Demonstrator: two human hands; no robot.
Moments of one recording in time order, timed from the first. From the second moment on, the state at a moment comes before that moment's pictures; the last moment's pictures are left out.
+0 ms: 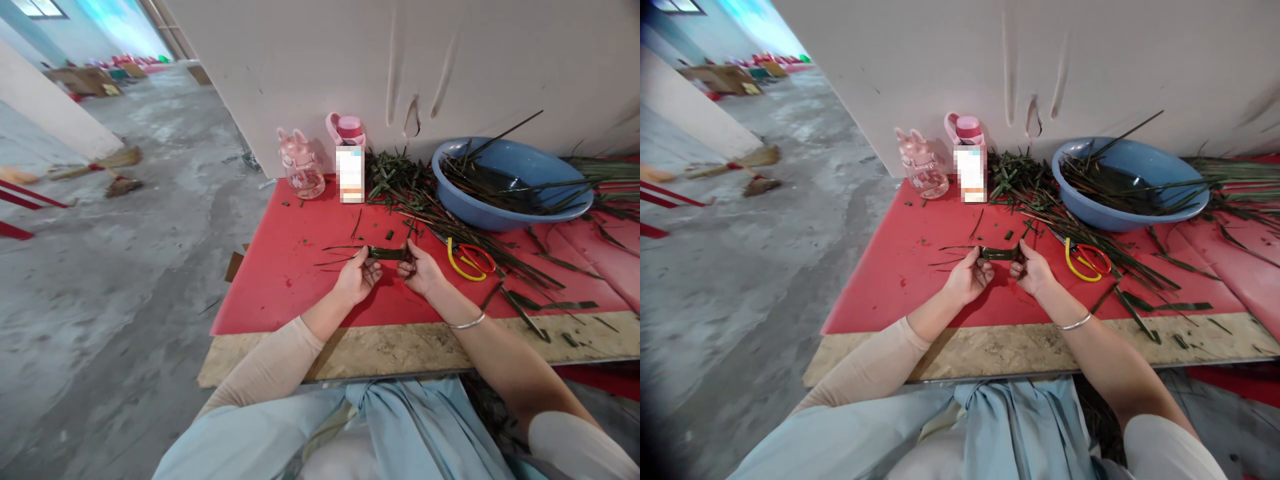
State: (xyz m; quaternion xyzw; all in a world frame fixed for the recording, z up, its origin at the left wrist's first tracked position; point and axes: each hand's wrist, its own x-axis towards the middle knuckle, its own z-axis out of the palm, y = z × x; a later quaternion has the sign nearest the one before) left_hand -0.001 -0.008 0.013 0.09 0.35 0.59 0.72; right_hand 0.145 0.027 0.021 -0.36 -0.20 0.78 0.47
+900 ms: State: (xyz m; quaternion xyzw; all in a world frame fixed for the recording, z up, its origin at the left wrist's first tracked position) left_hand -0.002 -0.014 0.010 0.38 0.39 0.51 0.66; right_hand 0.149 0.021 0.008 -0.28 -0.39 0.79 0.38
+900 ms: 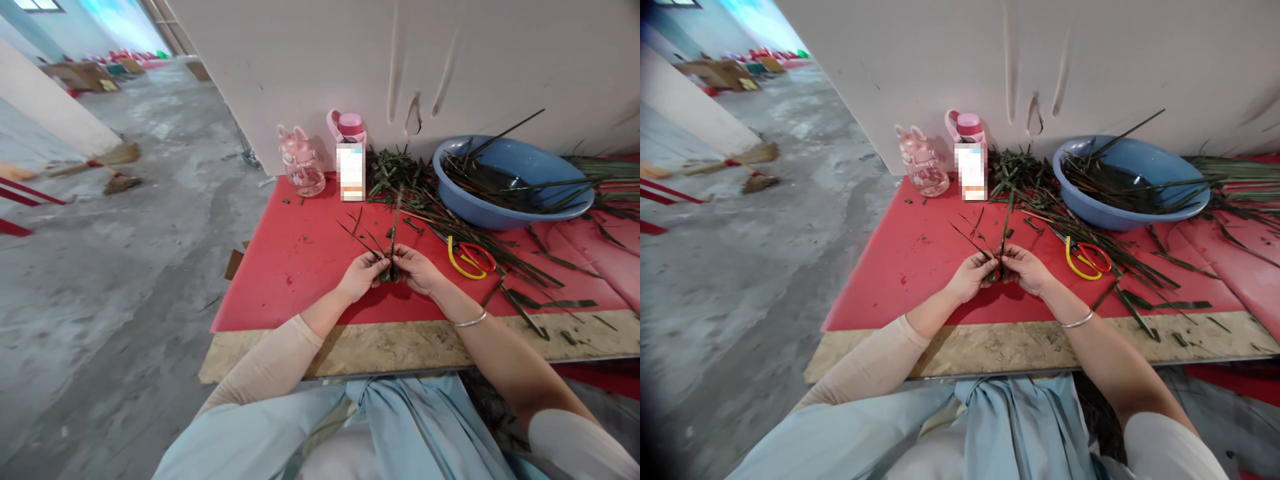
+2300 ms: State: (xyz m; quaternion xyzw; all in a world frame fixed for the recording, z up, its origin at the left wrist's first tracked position) left_hand -0.001 -0.018 0.000 0.60 0.47 0.55 0.33; right_hand 0.137 0.023 0.007 -0.35 -0.34 0.72 0.50
